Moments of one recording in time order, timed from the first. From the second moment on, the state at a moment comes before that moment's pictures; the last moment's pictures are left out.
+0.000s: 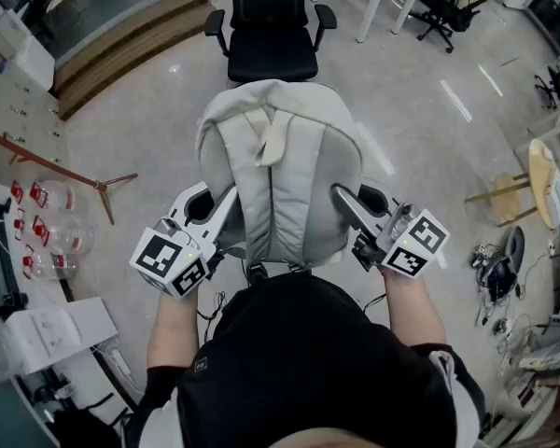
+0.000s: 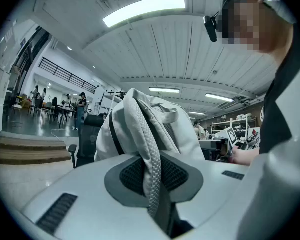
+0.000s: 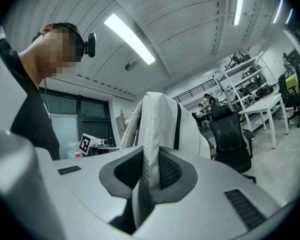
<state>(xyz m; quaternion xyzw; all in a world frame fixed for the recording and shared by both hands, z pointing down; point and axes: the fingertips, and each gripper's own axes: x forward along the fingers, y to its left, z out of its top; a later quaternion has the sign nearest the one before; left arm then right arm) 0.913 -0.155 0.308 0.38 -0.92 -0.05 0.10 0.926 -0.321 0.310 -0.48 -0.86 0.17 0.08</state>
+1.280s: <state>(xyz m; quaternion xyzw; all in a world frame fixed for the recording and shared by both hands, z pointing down) 0.949 -0.249 0.325 0.35 -0.93 -0.07 0.12 0.953 -0.422 0.325 -0.49 -0.85 0.18 0.08</state>
